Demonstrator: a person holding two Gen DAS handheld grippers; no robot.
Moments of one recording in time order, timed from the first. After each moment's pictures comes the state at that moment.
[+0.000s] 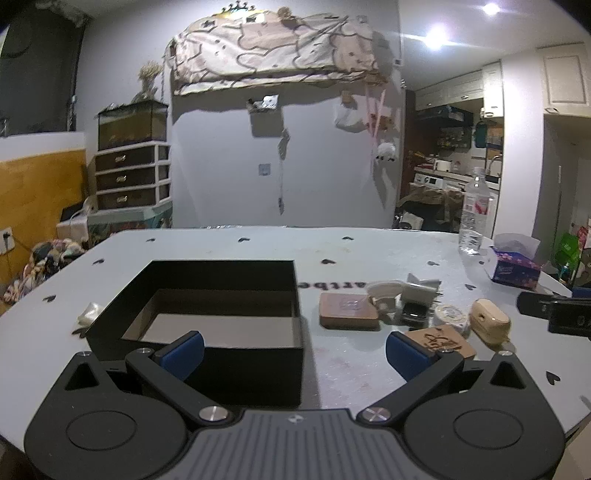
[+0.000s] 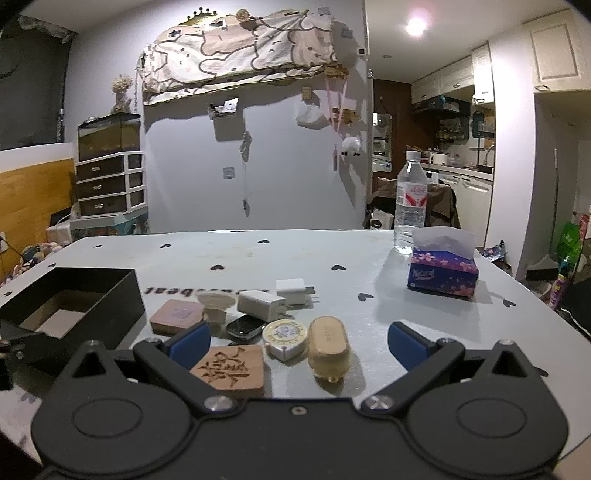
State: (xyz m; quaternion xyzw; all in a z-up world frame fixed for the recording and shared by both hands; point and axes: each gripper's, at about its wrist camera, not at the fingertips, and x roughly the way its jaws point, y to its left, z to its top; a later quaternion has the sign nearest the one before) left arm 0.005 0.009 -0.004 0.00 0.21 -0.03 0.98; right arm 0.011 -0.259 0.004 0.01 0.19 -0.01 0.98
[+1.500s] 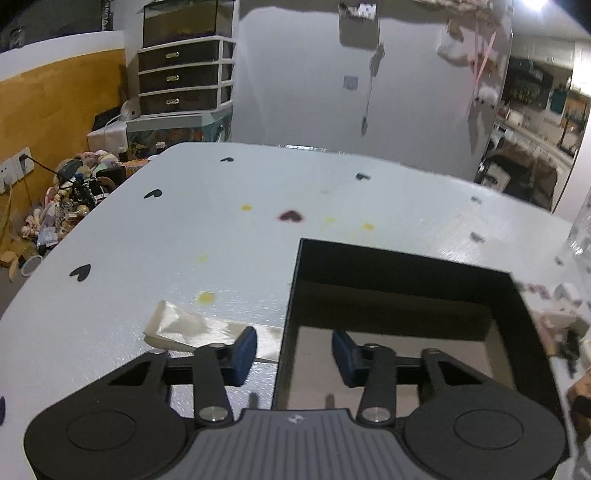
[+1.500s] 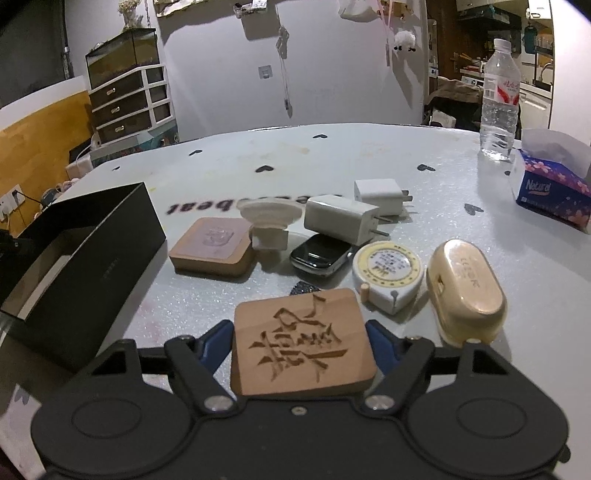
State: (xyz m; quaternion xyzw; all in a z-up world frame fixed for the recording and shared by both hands) left arm 0.166 0.177 -0.014 -0.04 0.37 0.04 0.93; right arm 0.119 -0.211 -0.053 0.04 0.35 0.06 0.93
